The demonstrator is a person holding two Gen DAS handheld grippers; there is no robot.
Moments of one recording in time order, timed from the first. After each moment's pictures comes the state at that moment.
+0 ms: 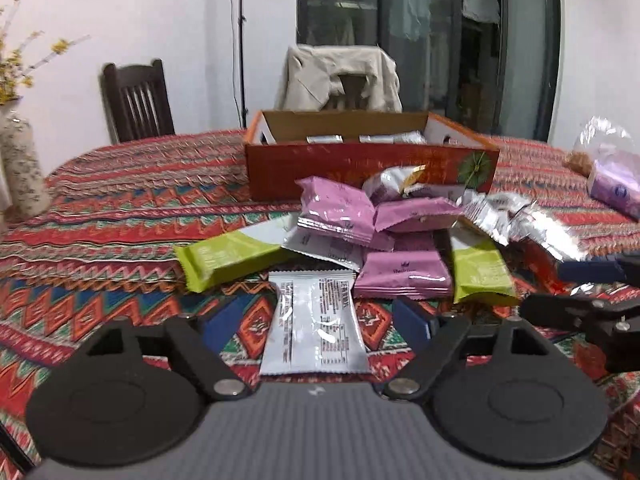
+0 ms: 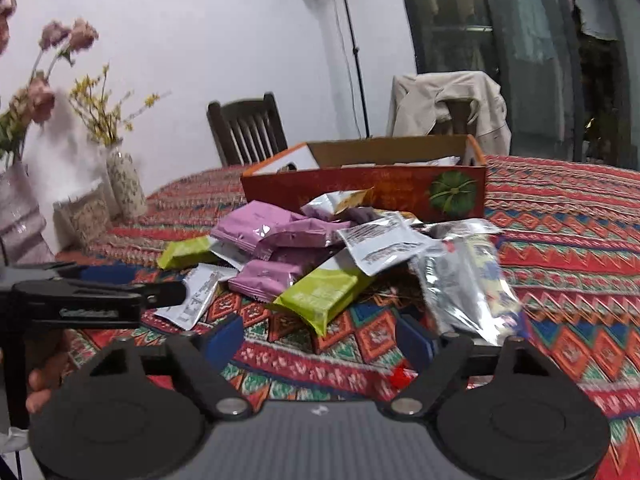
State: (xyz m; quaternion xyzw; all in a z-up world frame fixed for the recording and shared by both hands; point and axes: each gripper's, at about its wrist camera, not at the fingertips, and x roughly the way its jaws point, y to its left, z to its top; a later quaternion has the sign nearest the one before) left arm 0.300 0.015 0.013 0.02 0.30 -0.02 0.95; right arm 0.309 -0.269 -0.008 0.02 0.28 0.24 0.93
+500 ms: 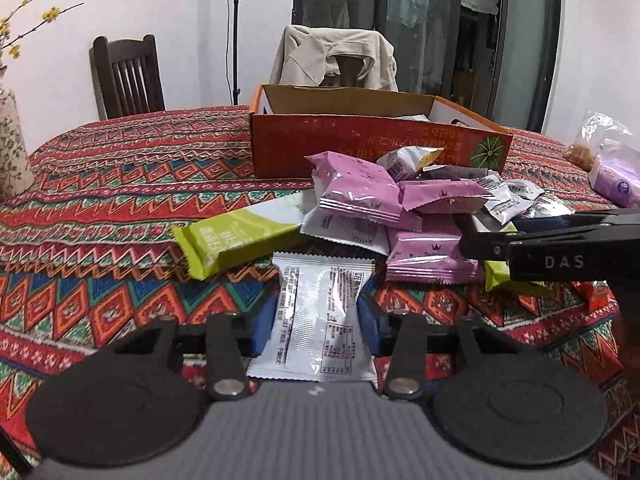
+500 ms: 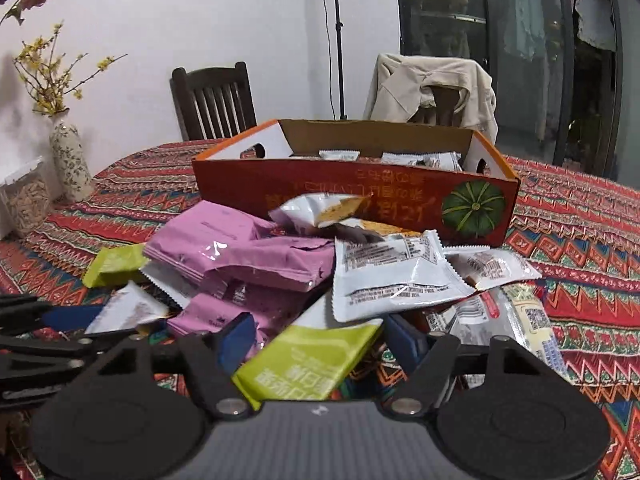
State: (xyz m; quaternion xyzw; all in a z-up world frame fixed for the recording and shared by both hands) left arm 0.311 0.041 -0.004 -0.01 0.31 -0.04 0.95; right arm 0.388 -0.217 -0.021 -0.02 0.31 0.18 0.93
